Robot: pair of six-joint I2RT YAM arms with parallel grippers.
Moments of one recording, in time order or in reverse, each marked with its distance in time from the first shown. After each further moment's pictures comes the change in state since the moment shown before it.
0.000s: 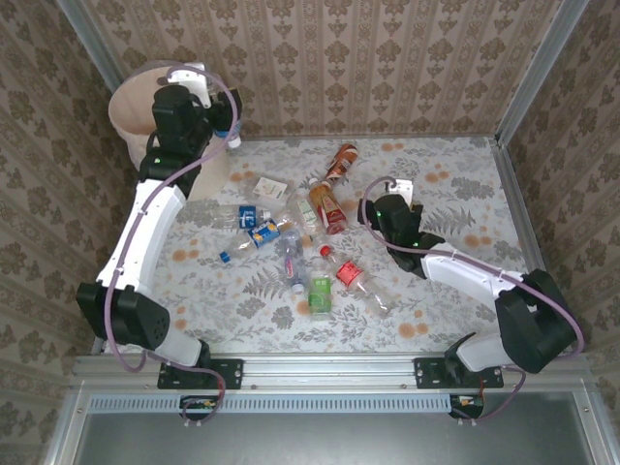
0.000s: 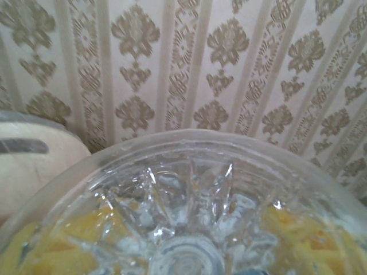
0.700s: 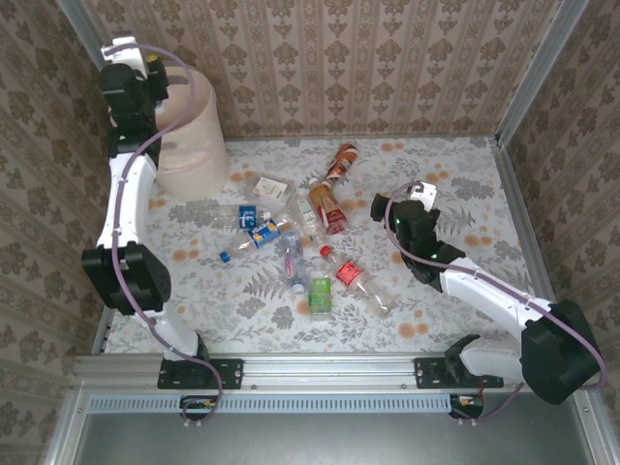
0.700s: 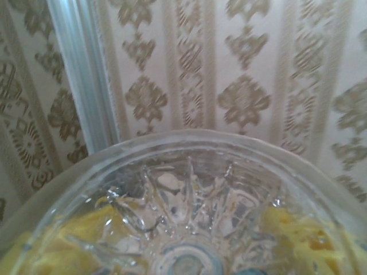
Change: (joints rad) left arm 0.319 0.264 0.227 0.175 -0.116 0.170; right arm -0.027 -0.186 -0.089 0.016 0.027 0.091
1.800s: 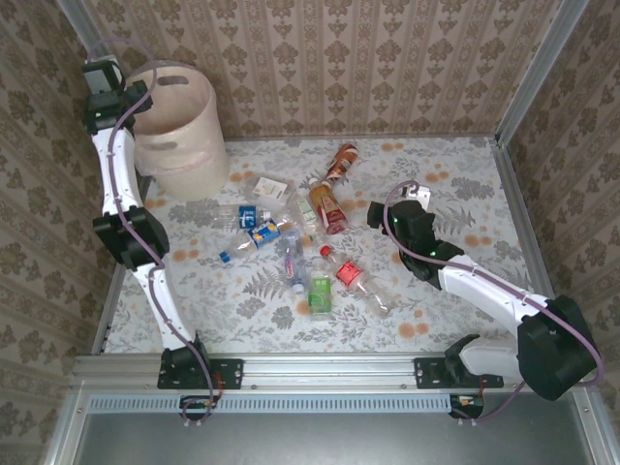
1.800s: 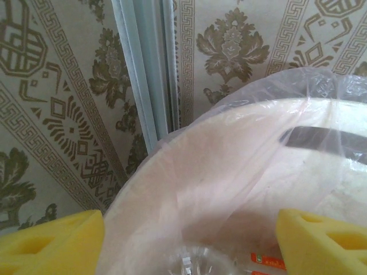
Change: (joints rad) left arm 0.153 0.513 0.685 -0.602 0.059 -0.085; right arm -0.014 0.035 0.014 -0.081 -0.109 0.001
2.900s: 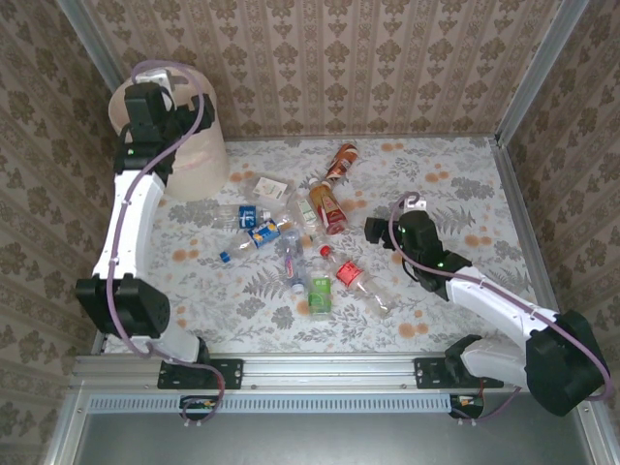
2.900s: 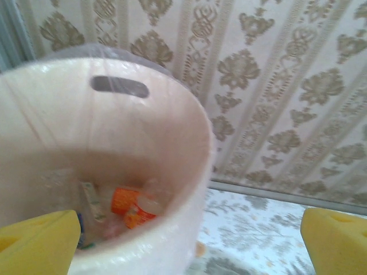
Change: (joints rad) left arm -0.296 -0.744 -0.875 0.211 0.061 -0.176; right arm -0.011 -0.090 -0.092 -0.024 -0.224 -0.077
